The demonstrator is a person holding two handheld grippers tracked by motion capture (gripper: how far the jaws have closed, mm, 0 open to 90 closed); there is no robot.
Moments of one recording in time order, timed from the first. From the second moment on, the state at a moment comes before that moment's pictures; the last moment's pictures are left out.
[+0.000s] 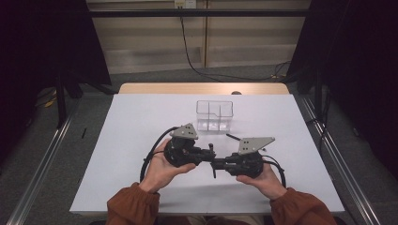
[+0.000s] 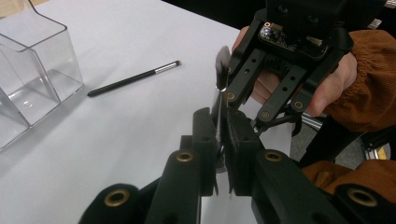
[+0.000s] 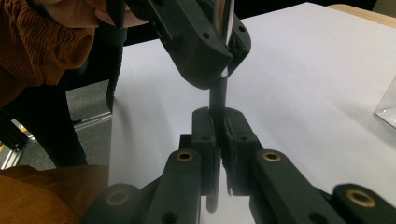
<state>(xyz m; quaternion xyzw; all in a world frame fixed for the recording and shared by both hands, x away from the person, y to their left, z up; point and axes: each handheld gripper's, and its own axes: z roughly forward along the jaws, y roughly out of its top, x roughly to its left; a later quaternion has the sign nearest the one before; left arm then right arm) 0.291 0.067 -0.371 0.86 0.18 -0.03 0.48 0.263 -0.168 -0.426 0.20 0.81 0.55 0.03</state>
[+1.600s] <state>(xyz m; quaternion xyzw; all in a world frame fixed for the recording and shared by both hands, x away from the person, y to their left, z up) 0.287 0.134 -0.393 0.79 0.29 0.11 0.53 0.284 -0.202 -0.406 0.25 0.78 0.57 0.09</state>
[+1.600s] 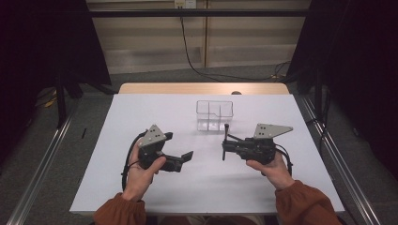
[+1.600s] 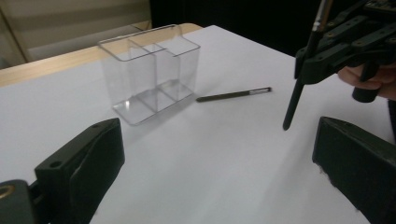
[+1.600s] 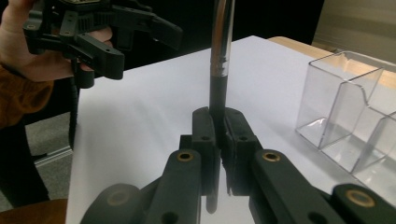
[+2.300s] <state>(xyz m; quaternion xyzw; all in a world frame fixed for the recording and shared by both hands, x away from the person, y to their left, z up) 0.269 0.193 -0.412 0.73 0.35 0.17 0.56 0.296 -0.202 -0.391 0.26 0.76 0.58 0.11</state>
